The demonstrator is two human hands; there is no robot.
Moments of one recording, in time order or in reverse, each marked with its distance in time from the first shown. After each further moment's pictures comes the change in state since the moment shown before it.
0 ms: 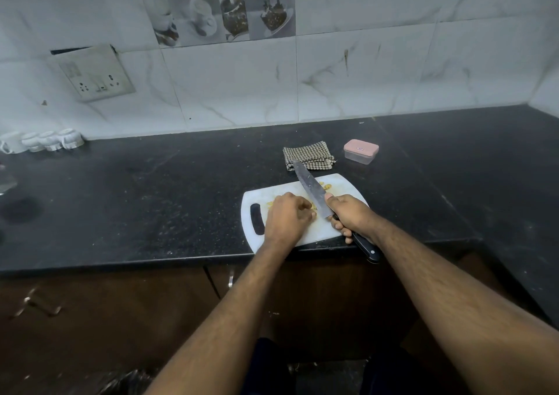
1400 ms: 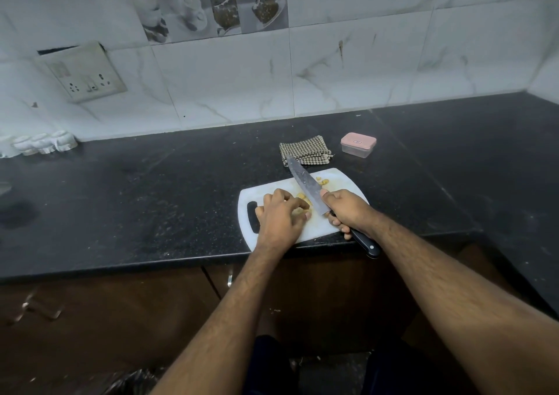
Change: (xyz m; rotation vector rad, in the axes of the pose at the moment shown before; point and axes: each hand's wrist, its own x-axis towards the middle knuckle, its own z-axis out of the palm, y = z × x) left_hand -0.013 -0.012 -0.001 0.111 0.006 0.041; right_hand -0.001 -0.002 0.001 -0.043 -0.006 -0.006
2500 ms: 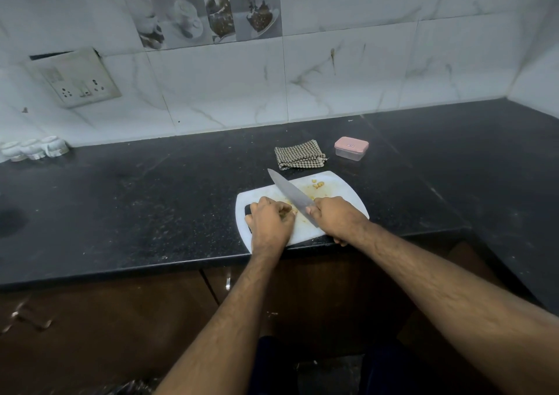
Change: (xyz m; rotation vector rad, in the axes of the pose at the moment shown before) left_hand 0.001 -0.004 0.002 -0.076 0.111 -0.241; right_hand -0.023 -0.022 0.020 -0.774 0.150 -0.119
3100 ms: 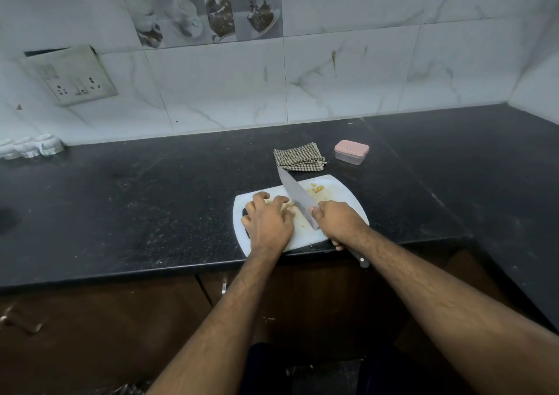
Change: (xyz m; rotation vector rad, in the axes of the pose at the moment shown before) left_hand 0.005 0.003 -0.002 0.118 -0.011 0.066; right_hand 0.009 0.007 0.007 0.191 0.028 0.113
